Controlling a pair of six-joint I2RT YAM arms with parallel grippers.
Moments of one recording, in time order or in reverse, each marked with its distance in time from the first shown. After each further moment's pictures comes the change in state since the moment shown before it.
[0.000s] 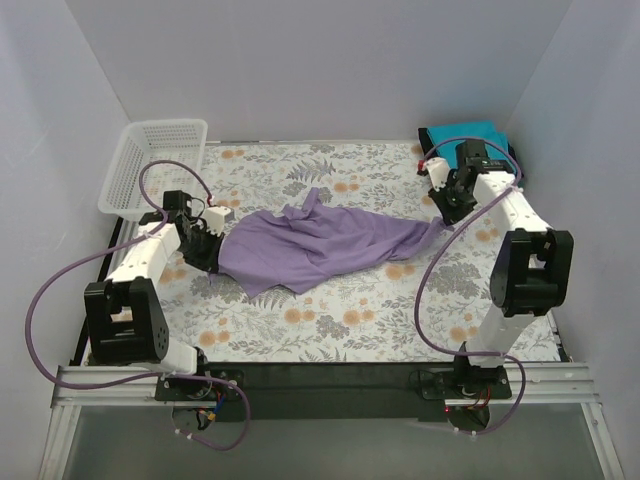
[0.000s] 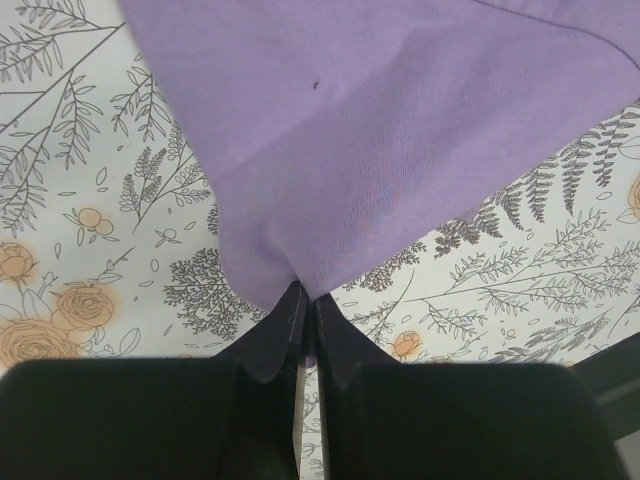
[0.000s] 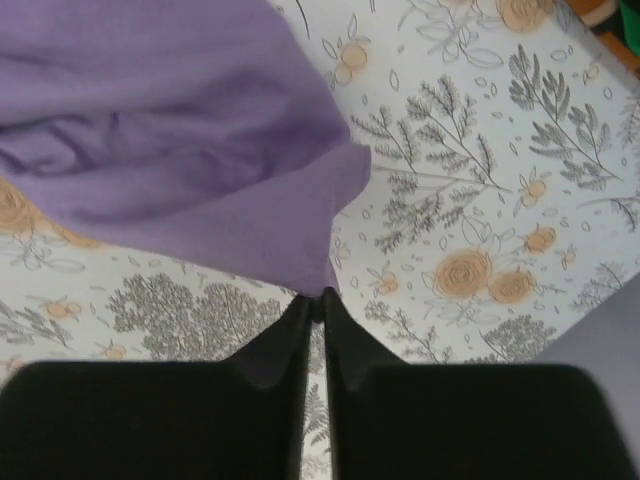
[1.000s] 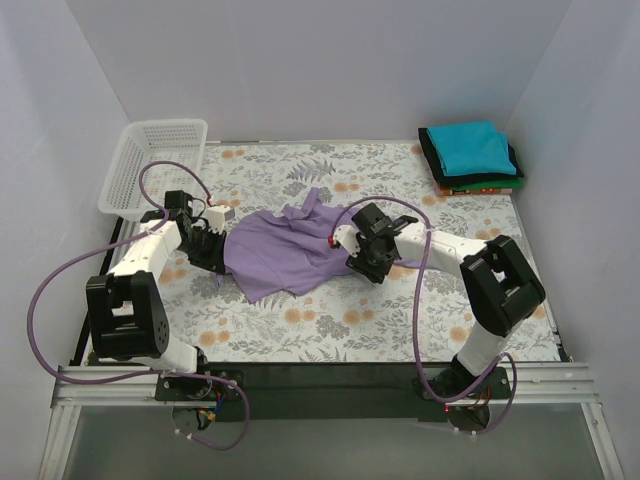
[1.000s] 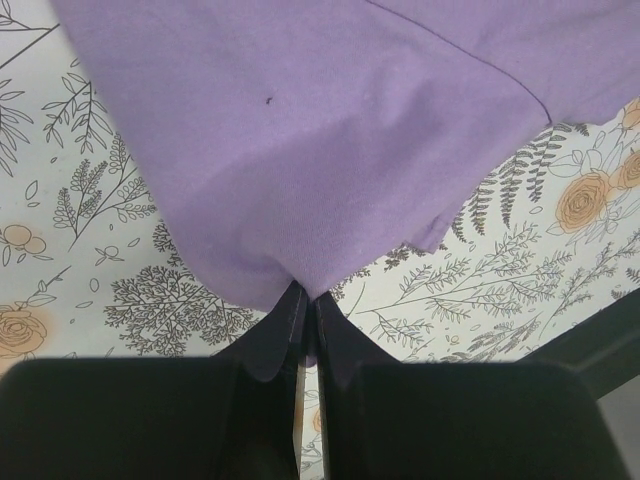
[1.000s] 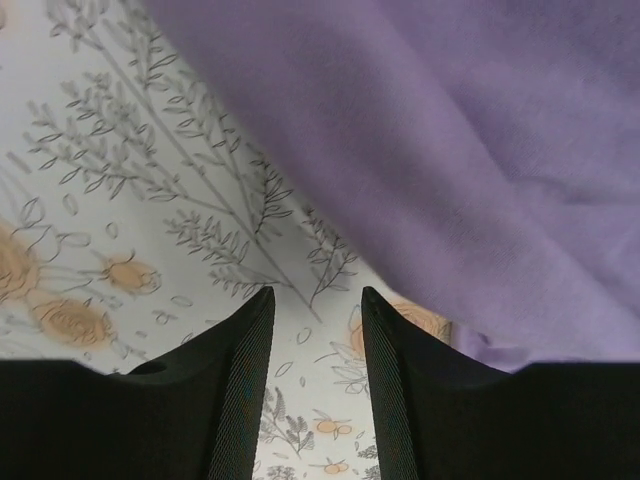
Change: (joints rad) left arm 0.000 0.048 0.010 -0.014 0.085 -0.087; right arm 0.639 -0.038 -0.367 0.259 0.059 0.156
